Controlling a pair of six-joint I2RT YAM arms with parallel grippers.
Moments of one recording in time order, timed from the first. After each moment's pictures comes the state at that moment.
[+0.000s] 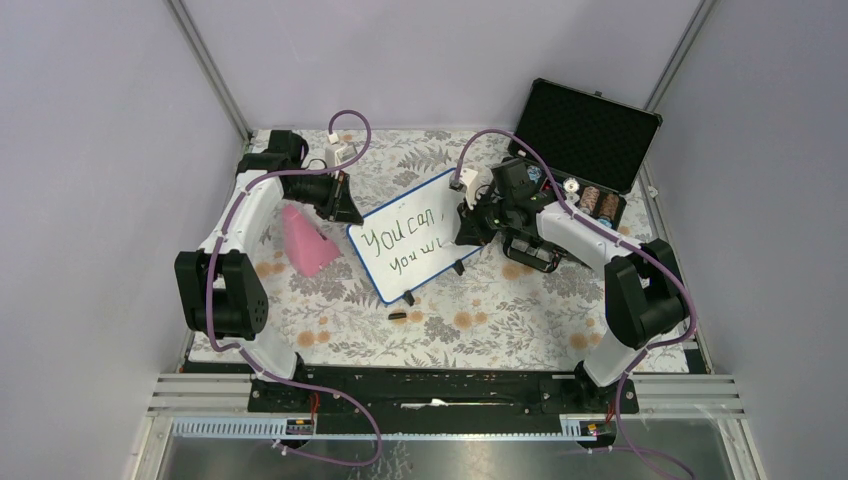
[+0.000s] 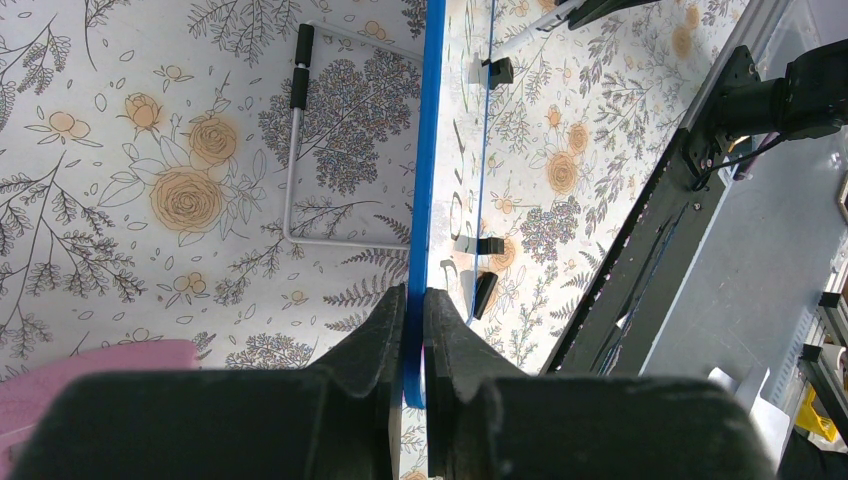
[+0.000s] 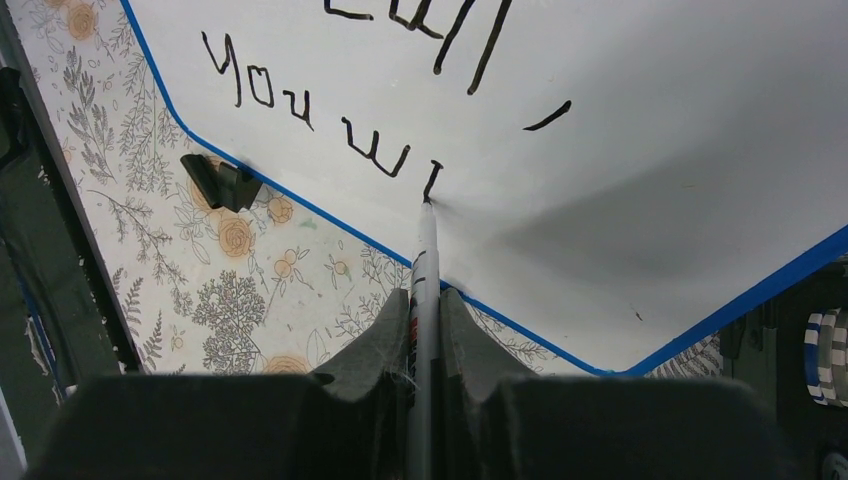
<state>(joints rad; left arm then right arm) -0.04 1.66 1.46 -1.00 0.89 0.44 0.46 1.67 1.18 -0.39 -0.62 -0.30</state>
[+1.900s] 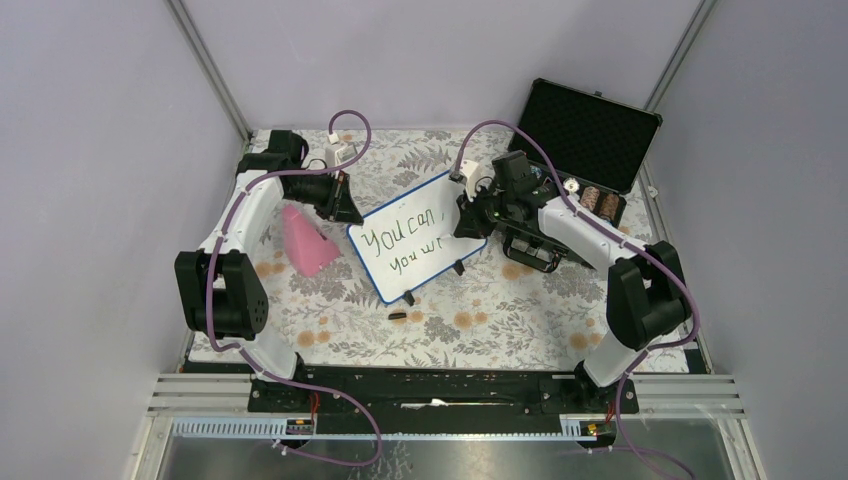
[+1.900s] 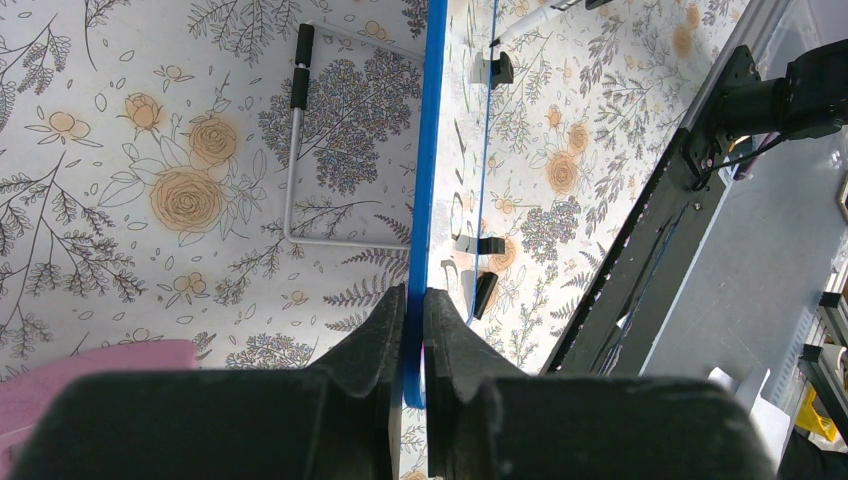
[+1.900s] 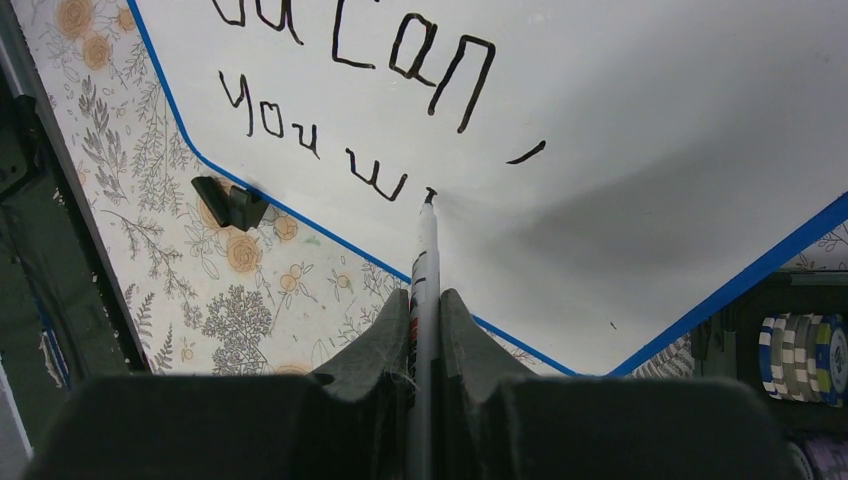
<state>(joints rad) -0.04 1.66 1.46 -1.00 0.89 0.44 0.46 1.66 1.24 -0.43 -0.61 -0.29</state>
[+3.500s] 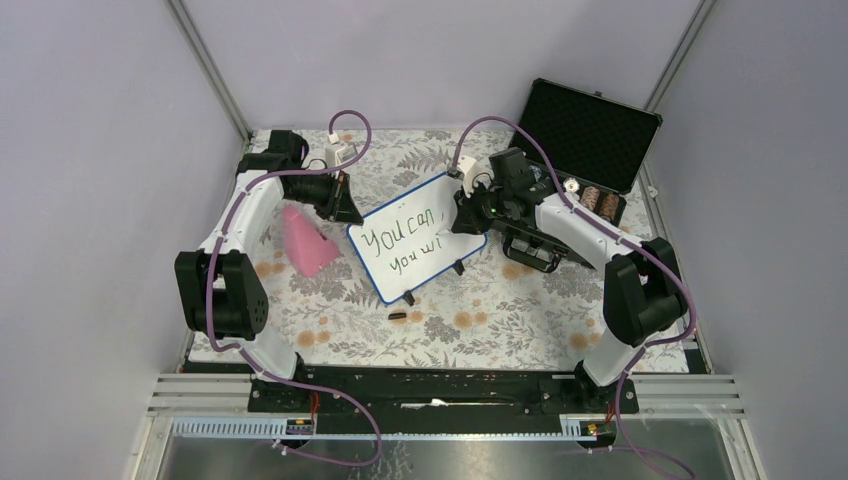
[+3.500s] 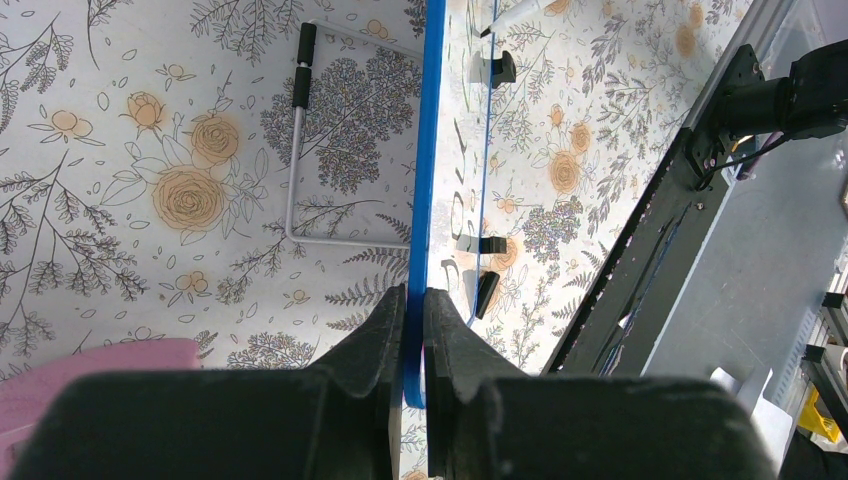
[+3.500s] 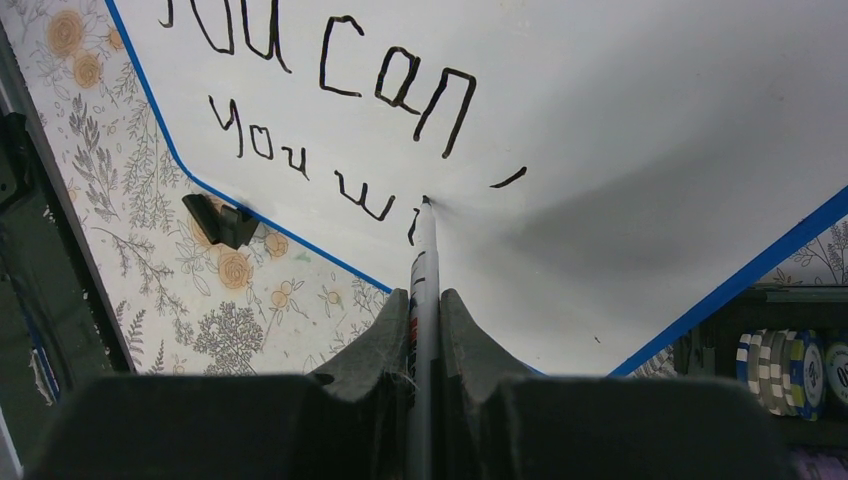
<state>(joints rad) -0.04 1.66 1.46 -1.00 0.88 0.44 0.47 1.69 1.28 -0.42 -0.59 -0.28</state>
